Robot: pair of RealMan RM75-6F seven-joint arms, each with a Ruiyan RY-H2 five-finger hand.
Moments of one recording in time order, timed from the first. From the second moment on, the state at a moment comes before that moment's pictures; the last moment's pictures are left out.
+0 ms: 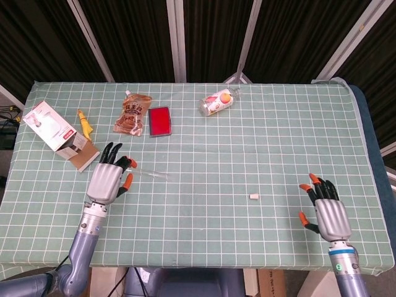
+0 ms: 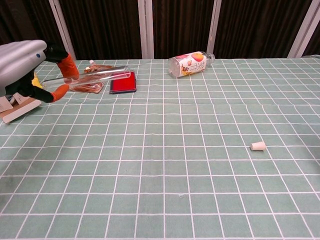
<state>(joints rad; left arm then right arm) -0.49 -1.62 -0.21 -1.61 1.34 1.35 0.50 0.17 -1.26 0.10 -1.78 -1.35 1.32 -0.27</state>
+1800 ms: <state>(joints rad) -0.55 -1.57 -0.25 -1.61 1.25 1.30 0.45 0.44 -1.67 0.17 -1.46 -1.06 1.15 -0.51</state>
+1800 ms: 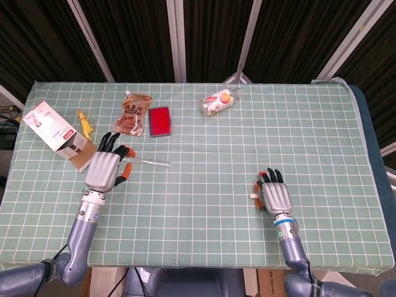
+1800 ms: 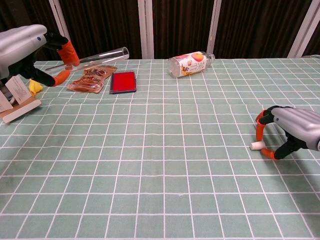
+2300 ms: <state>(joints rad) -0.55 -1.58 -0.24 -1.62 1.25 1.31 0.45 0.44 -1.66 0.17 -1.47 -1.09 1.17 -0.48</state>
